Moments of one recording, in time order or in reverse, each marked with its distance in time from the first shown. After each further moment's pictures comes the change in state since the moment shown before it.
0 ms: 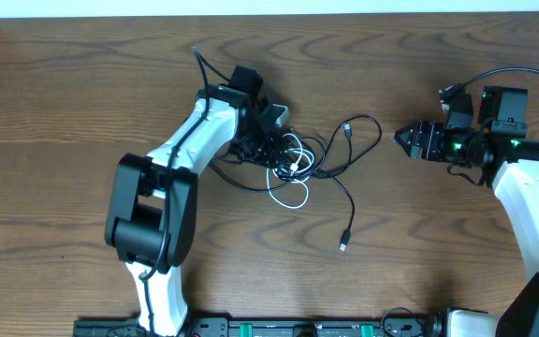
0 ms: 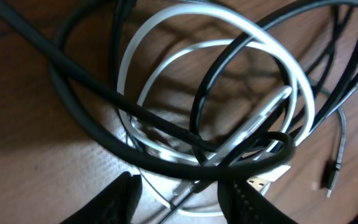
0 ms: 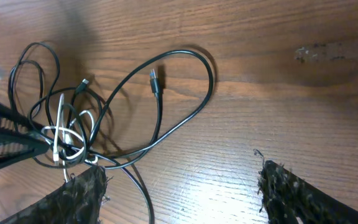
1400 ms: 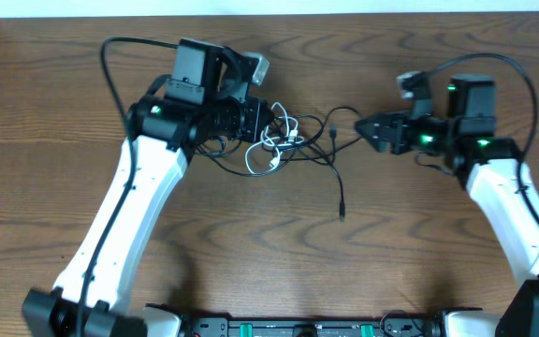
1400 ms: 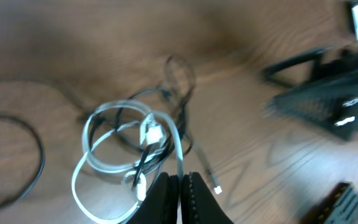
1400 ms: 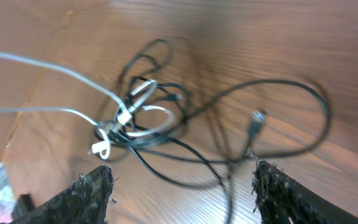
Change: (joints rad) left arm 0.032 -0.537 -0.001 0.085 0.054 -0.214; right arm 0.208 0.000 0.000 0.241 -0.227 0.067
